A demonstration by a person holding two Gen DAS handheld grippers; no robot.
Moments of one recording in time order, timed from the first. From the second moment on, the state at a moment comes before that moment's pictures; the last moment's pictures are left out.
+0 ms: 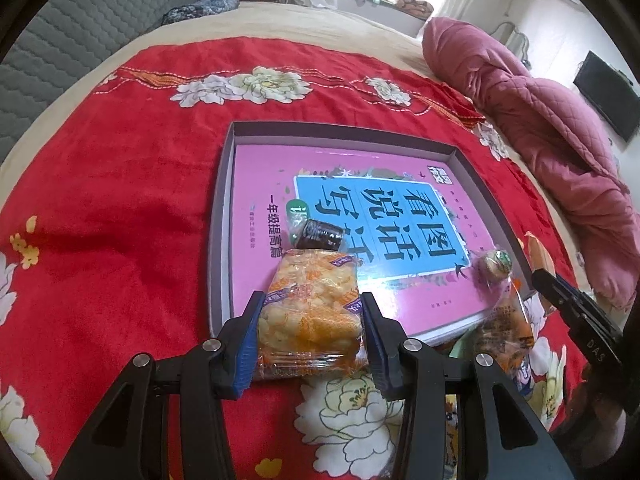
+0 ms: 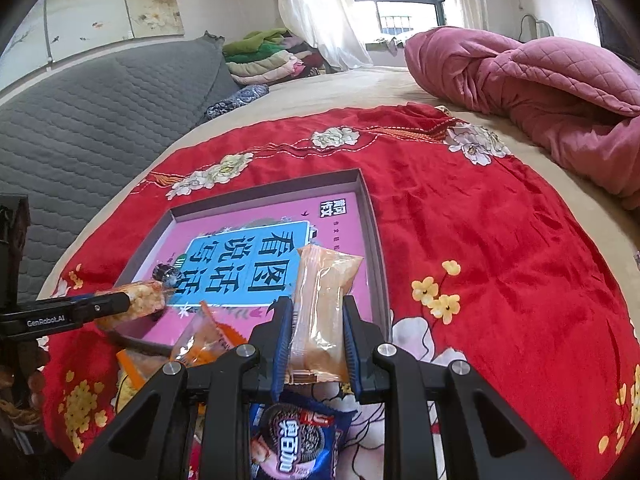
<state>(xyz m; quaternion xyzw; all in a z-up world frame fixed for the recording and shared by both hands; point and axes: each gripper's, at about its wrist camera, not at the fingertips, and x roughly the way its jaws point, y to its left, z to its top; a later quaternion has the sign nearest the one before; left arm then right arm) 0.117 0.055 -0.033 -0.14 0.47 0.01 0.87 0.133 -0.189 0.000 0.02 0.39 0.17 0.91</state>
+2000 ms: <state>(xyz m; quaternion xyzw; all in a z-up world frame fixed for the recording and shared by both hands) 0.125 0.051 -0.048 -0.14 0.50 0.02 0.86 0.157 -0.190 -0.013 0.04 0.39 0.16 0.91</state>
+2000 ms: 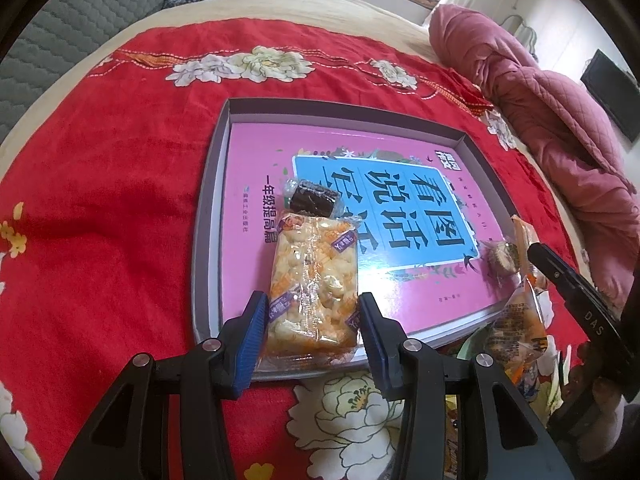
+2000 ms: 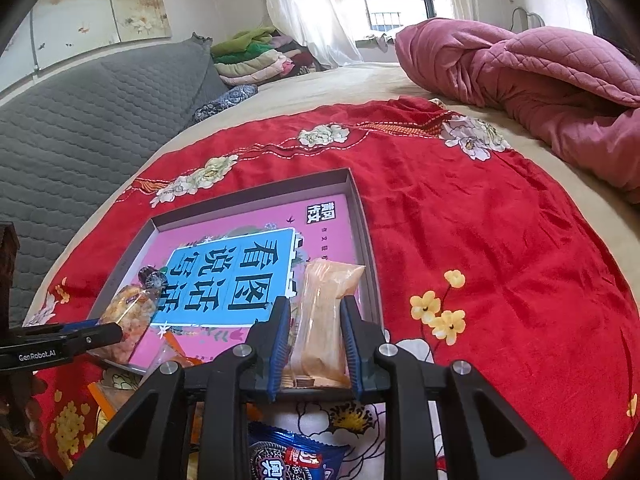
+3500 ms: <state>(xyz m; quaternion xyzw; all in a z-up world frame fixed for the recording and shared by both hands) 0.102 0.050 -0.002 -0.13 0.45 0.02 0.88 0.144 -0.201 0.006 0.06 0.37 0.17 0.91</state>
